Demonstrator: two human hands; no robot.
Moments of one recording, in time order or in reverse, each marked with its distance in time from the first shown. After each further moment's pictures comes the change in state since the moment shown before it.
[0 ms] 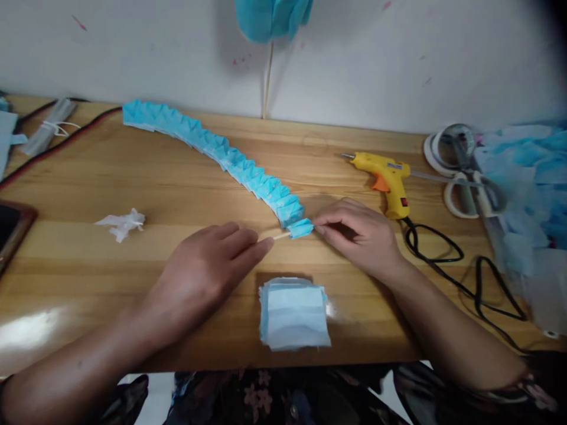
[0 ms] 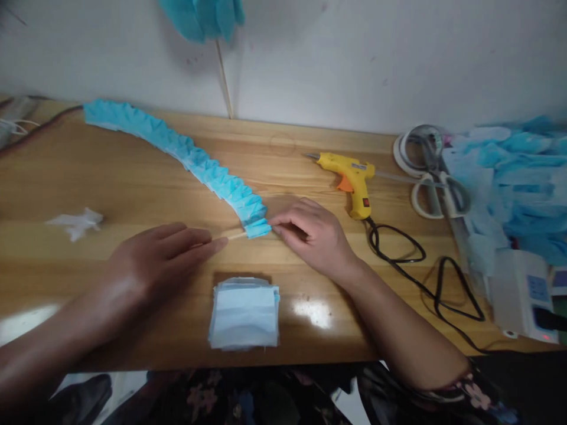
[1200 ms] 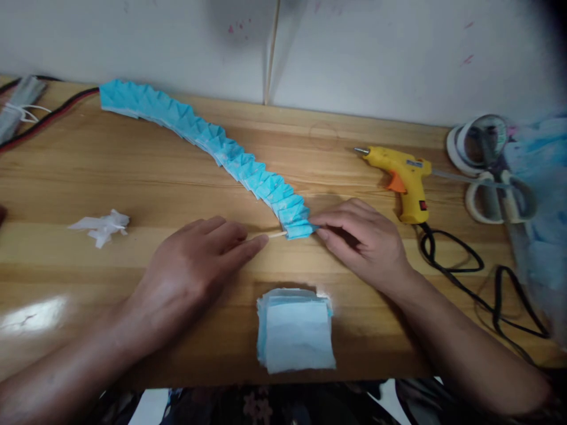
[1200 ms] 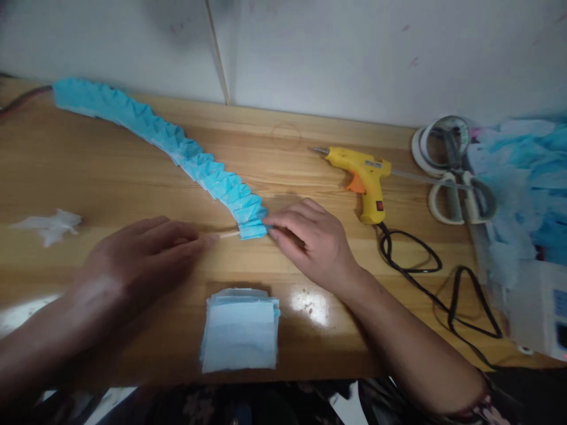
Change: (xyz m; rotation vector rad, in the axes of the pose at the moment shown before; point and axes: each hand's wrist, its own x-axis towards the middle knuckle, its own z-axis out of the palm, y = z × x) left_hand -0.002 -0.009 0.004 -0.002 -0.126 -0.160; right_hand 0.001 -0.002 0.002 -0.093 -0.055 -0.034
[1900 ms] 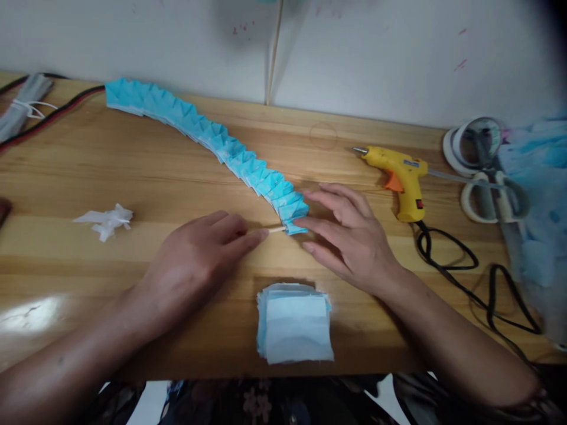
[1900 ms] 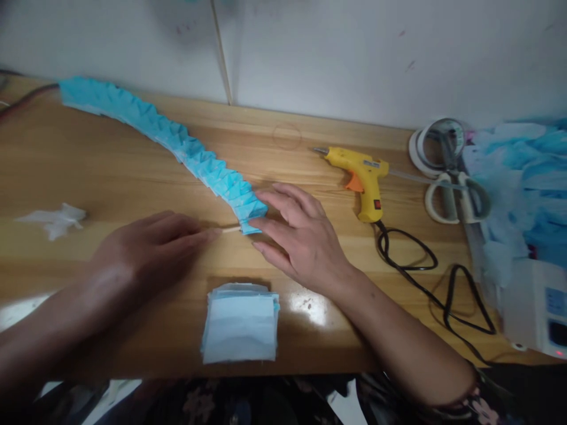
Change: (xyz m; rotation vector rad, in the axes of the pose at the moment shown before) left_hand 0.010 0.005 -0.009 -0.123 -0.145 -0.155; right_hand -0.004 -0.004 0.007 -0.168 -0.068 -0.092
